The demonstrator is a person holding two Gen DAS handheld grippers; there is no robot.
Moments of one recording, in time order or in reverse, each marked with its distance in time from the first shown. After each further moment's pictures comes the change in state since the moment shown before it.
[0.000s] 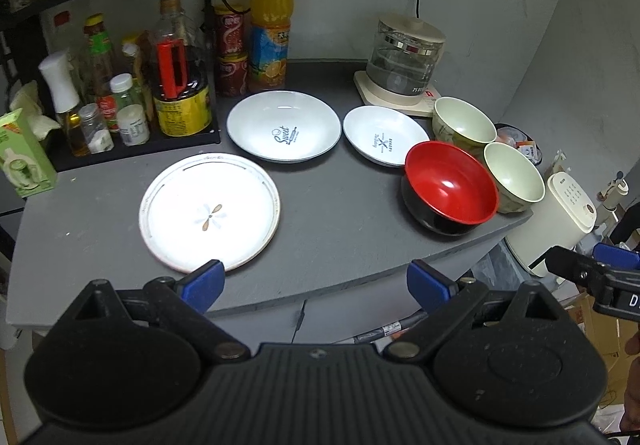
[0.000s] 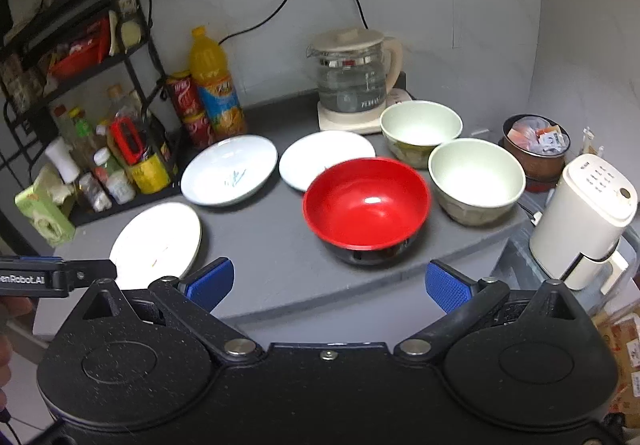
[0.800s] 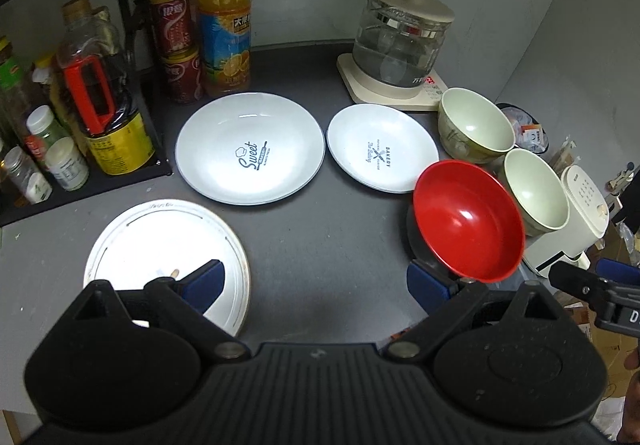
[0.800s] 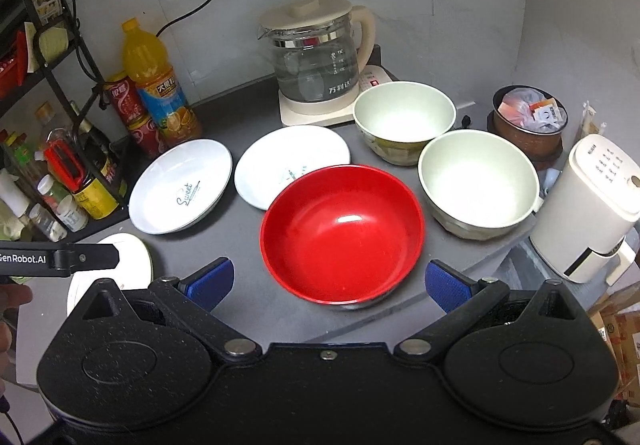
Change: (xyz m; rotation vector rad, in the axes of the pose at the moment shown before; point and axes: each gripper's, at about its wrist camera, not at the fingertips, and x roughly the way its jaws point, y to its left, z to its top) left arm 0.115 -0.011 0.096 0.063 0.114 -0.044; right arm 0.093 -0.022 0.047 0.088 0.111 -0.079
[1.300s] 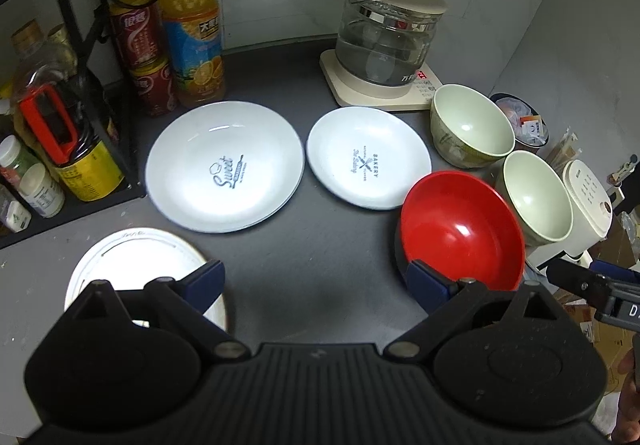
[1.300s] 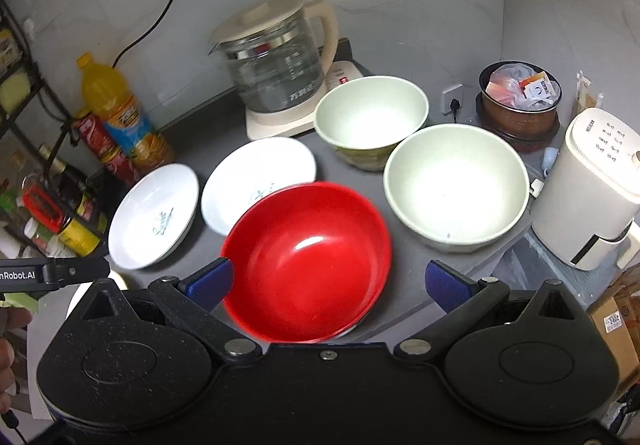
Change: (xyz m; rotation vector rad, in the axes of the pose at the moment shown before) left arm 0.030 -0.027 0.035 0.037 0.032 0.000; right arm 0.031 -0.056 0.029 0.108 0.018 0.025
